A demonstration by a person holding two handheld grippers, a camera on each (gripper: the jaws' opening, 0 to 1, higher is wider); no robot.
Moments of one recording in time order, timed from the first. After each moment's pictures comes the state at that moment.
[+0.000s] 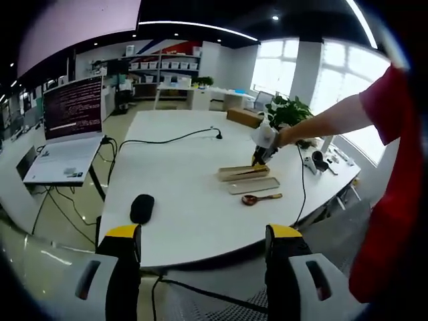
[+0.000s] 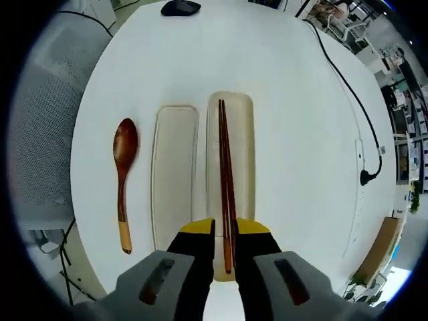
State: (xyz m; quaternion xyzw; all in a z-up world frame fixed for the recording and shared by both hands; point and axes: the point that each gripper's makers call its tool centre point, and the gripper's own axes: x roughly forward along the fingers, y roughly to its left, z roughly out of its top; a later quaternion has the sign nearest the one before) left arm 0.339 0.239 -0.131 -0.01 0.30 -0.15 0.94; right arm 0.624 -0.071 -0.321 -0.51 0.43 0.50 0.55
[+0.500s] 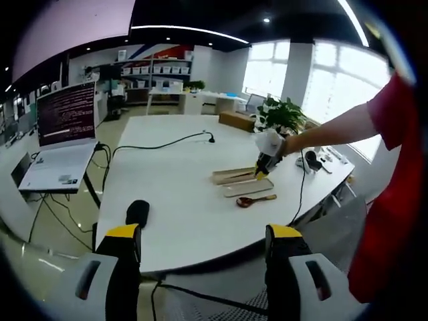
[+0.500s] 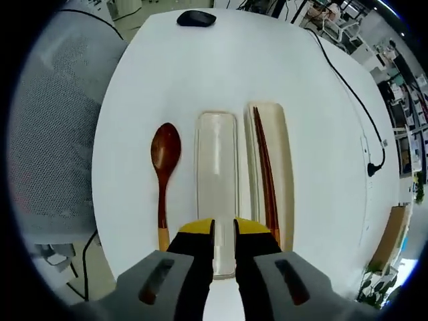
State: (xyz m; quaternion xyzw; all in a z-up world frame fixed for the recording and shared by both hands) left arm 0.338 0.235 -0.126 -0.01 0.29 -0.18 0.94; right arm 0.557 -0.074 -0.317 -0.48 0.43 0.51 0.57
